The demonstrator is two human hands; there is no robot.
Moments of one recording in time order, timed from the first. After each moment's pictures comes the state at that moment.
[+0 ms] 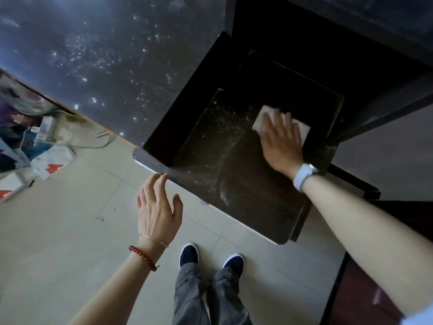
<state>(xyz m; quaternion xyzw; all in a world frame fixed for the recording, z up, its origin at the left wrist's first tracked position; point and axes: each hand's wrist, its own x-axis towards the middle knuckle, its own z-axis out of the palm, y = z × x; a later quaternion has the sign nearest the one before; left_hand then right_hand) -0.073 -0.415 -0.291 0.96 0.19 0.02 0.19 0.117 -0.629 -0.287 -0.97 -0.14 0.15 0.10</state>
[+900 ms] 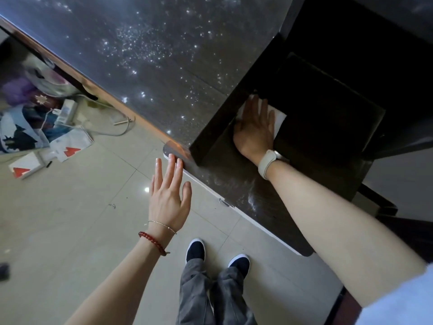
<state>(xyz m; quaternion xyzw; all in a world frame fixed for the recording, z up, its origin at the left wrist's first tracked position) -0.067 -0.374 -0.301 0.94 0.21 -0.02 0.25 0.121 -0.497 -0.289 -0.97 -0.14 0.13 0.13</state>
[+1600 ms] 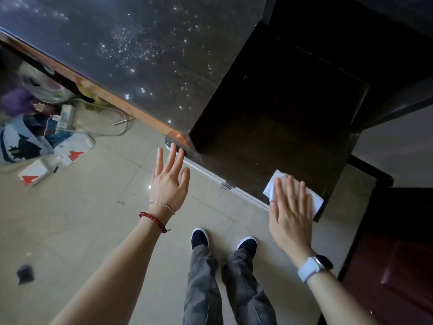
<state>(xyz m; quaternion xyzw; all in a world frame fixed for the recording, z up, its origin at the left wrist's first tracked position) -0.066 -0.357 -0.280 0.94 0.18 -0.10 0.28 -0.072 -0.625 -0.296 -0.99 -0.10 0.09 0.06</state>
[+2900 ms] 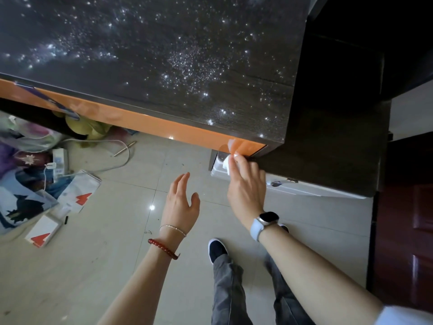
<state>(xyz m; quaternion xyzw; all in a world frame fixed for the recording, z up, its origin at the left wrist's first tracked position) -0.074 -0.213 -0.291 0.90 0.11 -0.15 0.40 -0.045 -0.360 -0.293 -1.00 -0.02 -0.06 0.07</state>
